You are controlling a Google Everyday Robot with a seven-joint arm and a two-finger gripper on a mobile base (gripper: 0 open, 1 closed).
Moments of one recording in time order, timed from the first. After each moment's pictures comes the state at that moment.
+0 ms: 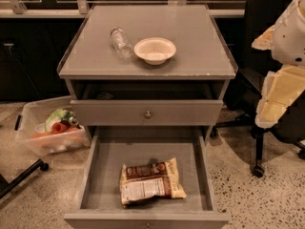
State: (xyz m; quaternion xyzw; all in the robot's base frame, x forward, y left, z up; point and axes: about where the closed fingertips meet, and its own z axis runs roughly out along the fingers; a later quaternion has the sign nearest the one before) arm 0.438 -0.217 0.976 -0.60 0.78 -0.03 0.16
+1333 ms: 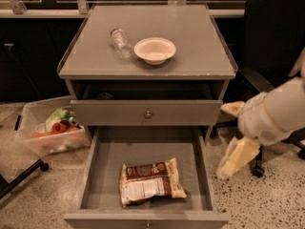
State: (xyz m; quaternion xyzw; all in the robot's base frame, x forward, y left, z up) arm 0.428 -0.185 0.819 -0.58 0.77 0.11 0.24
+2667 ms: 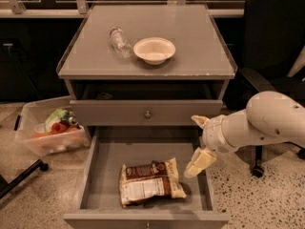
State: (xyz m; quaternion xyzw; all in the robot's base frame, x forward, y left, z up) arm 0.483 -0.135 0.709 -0.58 0.74 0.13 0.31
